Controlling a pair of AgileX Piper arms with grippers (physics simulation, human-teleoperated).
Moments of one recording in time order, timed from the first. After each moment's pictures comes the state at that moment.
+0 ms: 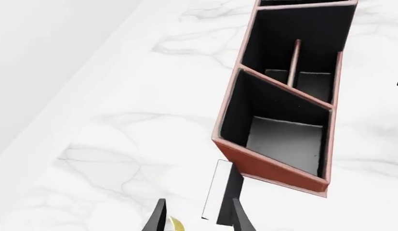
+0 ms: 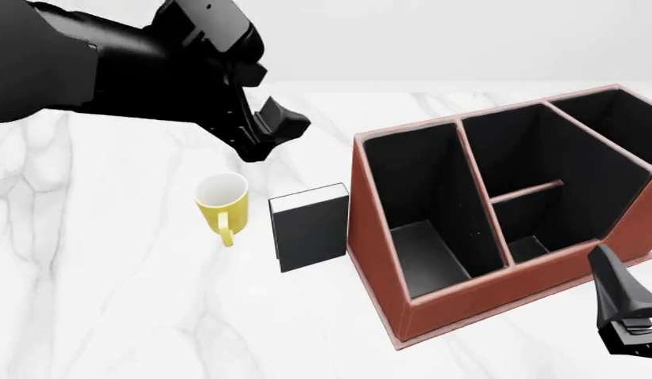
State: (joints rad) left arm -0.70 1.26 -1.21 0.55 0.39; right arm 0.03 0.07 0.00 -0.05 0.00
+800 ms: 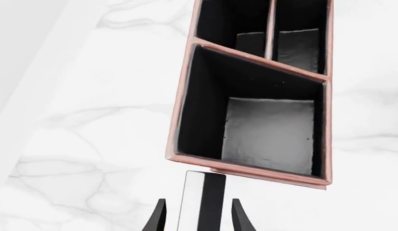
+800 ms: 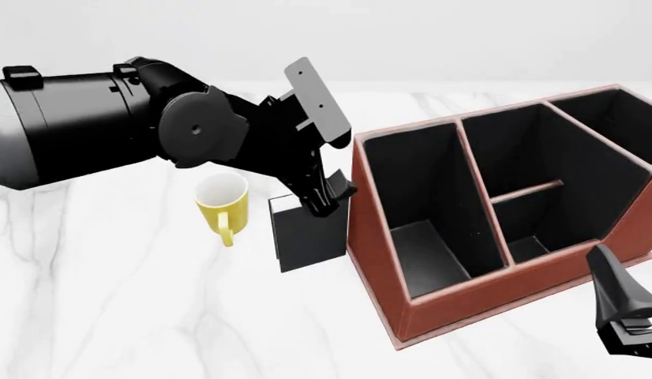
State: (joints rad) left arm -0.76 1.54 -1.22 0.47 0.46; right arm 0.03 0.08 0.00 -0.05 0.01
